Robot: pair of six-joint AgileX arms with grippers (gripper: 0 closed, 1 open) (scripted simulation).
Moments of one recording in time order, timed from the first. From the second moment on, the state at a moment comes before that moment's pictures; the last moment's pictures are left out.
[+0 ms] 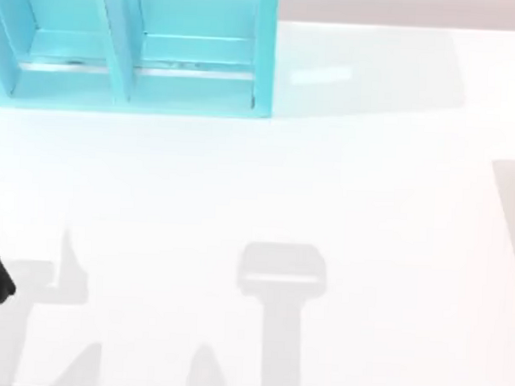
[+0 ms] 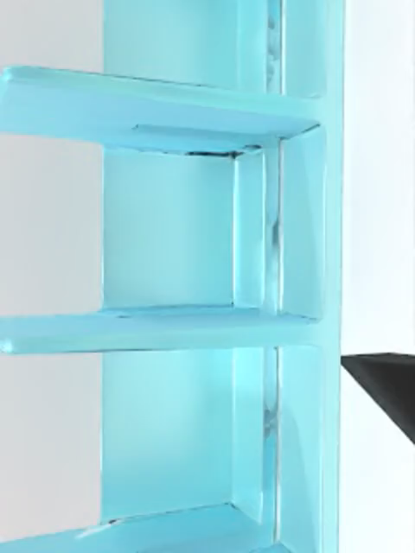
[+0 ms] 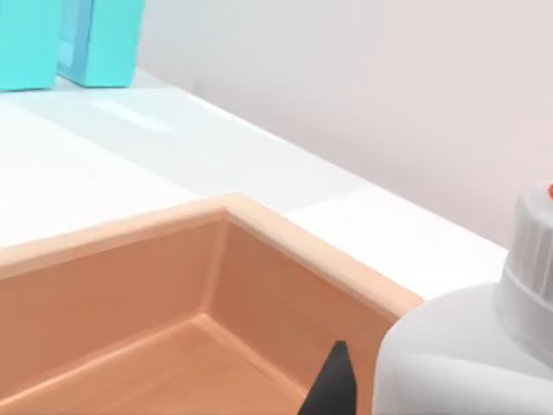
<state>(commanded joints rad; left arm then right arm) 0.00 0.00 0.00 0.00 0.00 0.00 -0.93 2.19 0.77 1.55 -1.65 0.02</state>
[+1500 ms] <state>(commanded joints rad) 0.00 0.00 0.00 0.00 0.00 0.00 -0.90 2.22 0.72 1.55 -1.65 0.05</state>
